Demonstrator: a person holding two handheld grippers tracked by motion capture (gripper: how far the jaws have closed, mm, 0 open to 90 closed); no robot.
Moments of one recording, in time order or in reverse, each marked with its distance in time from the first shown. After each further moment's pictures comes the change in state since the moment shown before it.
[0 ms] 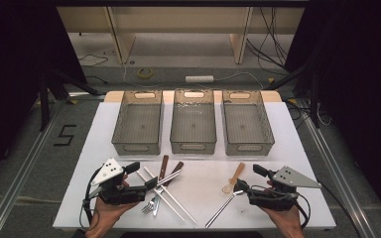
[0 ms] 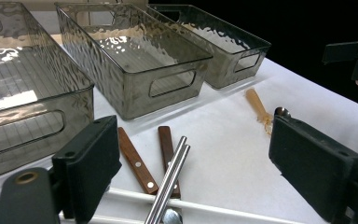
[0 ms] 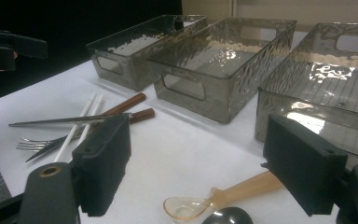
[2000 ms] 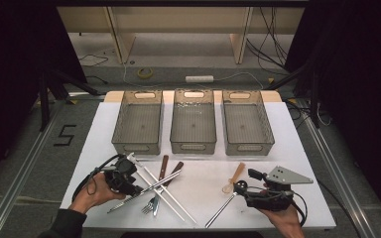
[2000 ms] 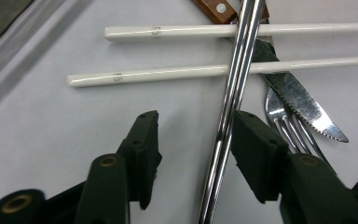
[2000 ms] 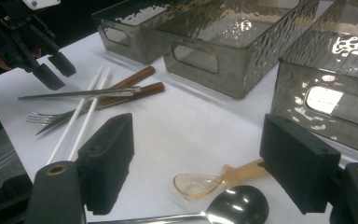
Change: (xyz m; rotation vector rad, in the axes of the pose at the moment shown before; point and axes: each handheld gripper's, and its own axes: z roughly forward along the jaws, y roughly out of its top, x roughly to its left) left arm 0.047 0.006 0.050 0.862 0.009 0.216; right arm 0.001 -0.003 0.008 0.114 0.041 -0.004
